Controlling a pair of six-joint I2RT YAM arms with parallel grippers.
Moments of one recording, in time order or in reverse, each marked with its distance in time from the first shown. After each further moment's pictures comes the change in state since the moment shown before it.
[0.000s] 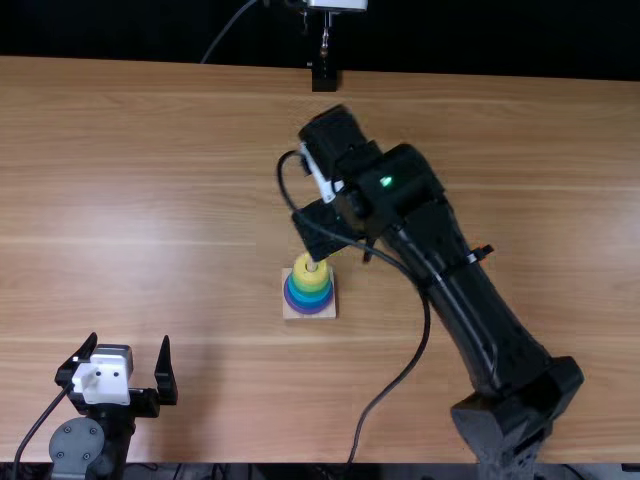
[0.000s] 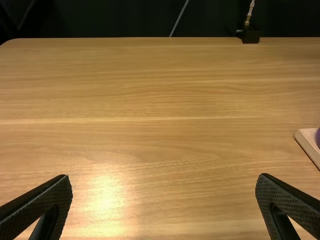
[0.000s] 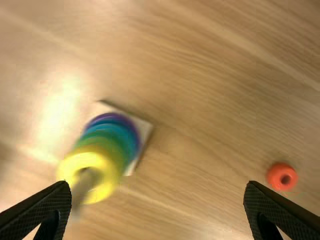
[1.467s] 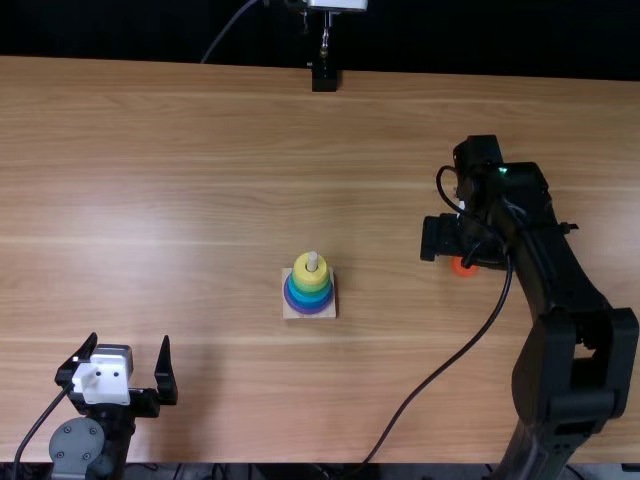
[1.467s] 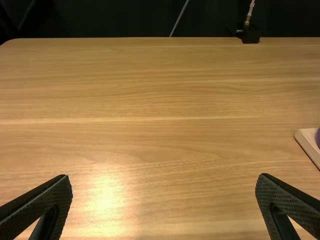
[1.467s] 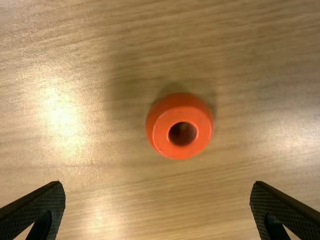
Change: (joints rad) left arm 0.000 0.000 0.000 0.000 0.000 0.000; right arm -0.451 -0.002 -0.565 0.284 0.005 0.153
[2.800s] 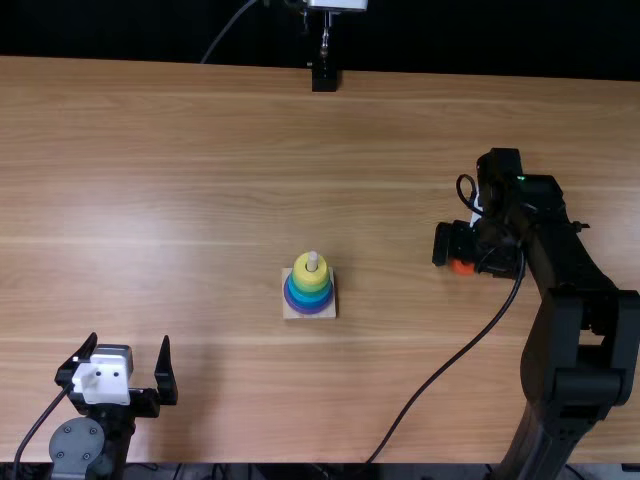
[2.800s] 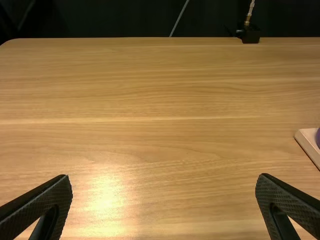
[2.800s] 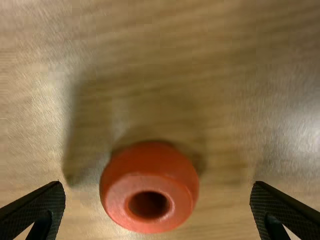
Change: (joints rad) left arm 0.000 0.000 0.000 0.000 0.000 0.000; right arm -0.093 0.075 -0.066 0.126 -0.090 -0.058
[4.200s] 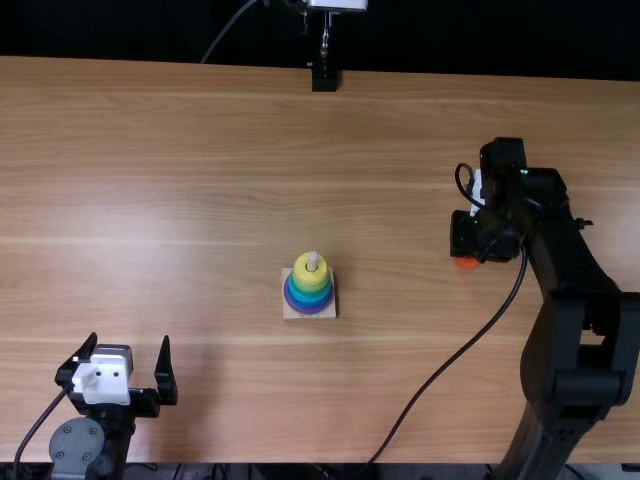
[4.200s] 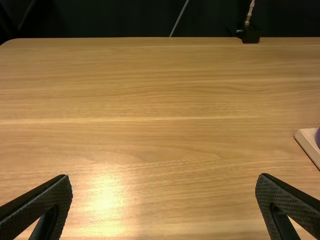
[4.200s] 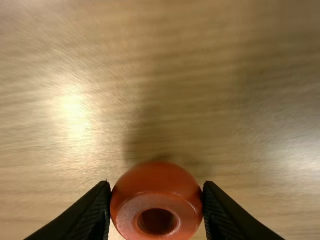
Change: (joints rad) left arm 0.000 0.000 0.000 0.000 0.000 0.000; right arm 0.008 -0.001 0.076 -0.013 0.000 -0.108
